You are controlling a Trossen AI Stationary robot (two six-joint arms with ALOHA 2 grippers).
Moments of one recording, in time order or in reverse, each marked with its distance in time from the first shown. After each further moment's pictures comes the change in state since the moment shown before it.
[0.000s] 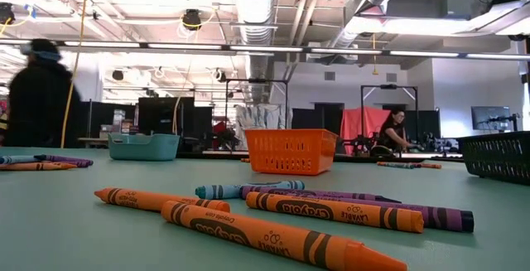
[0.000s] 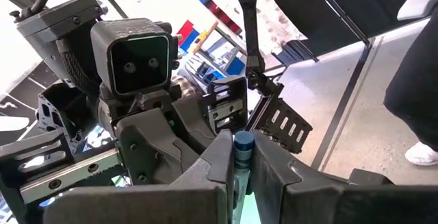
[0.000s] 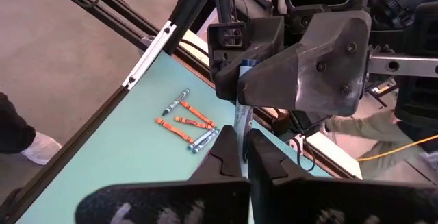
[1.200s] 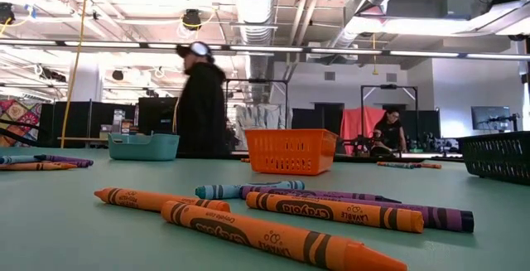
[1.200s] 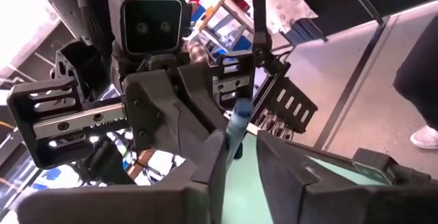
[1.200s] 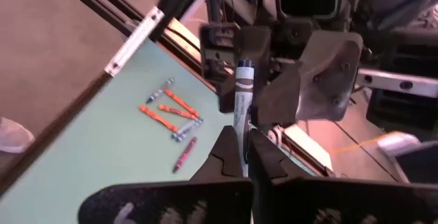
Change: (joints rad) left arm -0.011 0.000 0.000 -0.033 -0.098 -0.012; right arm 0.041 0.000 0.000 -0.018 0.110 -0.039
